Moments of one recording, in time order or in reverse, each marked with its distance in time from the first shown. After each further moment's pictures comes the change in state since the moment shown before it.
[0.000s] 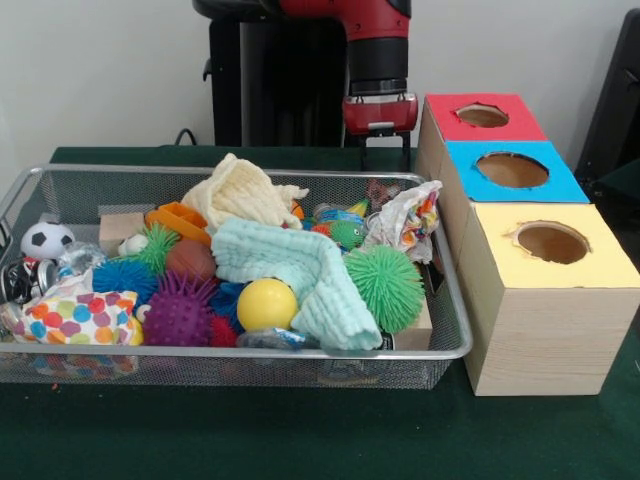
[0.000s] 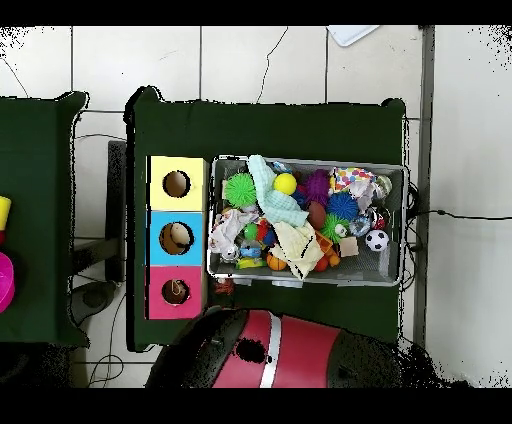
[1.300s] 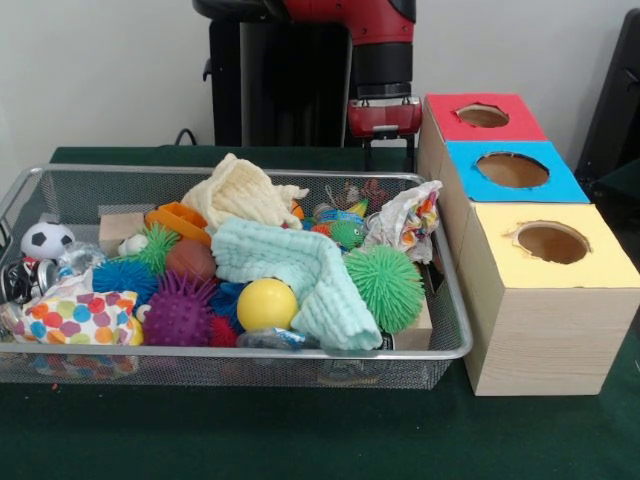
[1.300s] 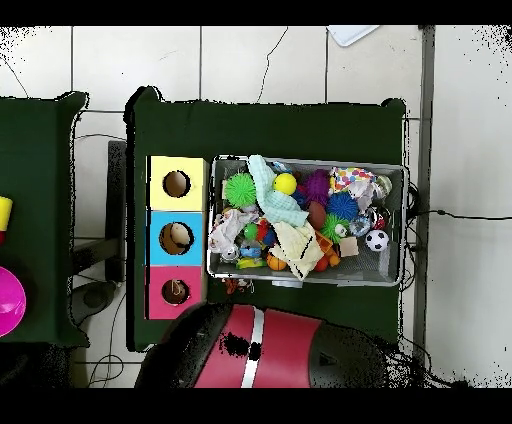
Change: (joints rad) arm 0.035 0.033 -0.013 -0.006 0.016 -0.031 0.000
